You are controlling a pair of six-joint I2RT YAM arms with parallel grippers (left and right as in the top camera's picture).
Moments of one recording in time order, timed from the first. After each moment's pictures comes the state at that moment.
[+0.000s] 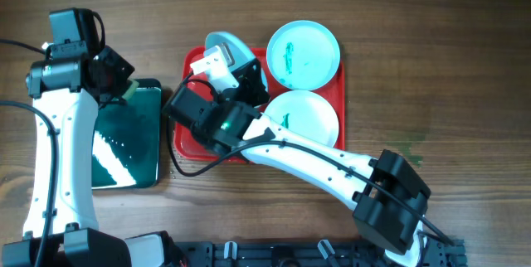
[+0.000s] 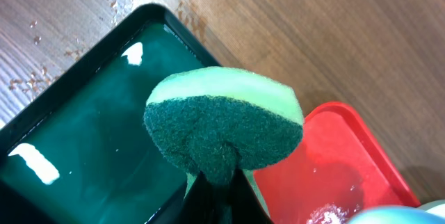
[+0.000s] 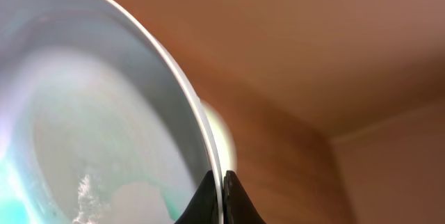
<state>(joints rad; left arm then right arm) 0.17 1.48 1.37 -1.00 -0.12 -0.66 1.05 1.99 1.67 -0.77 1.17 0.26</state>
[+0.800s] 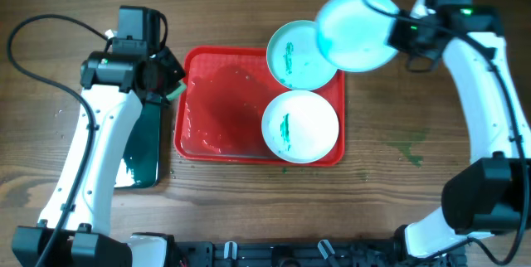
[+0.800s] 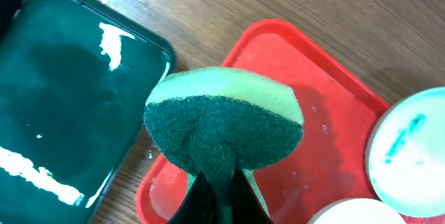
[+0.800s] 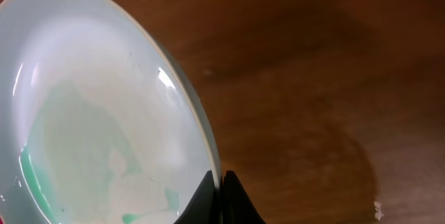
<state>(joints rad) -0.12 1.49 1.36 -0.99 -0.12 -0.66 -0.06 1.76 1.59 -0.97 -0.03 0.36</state>
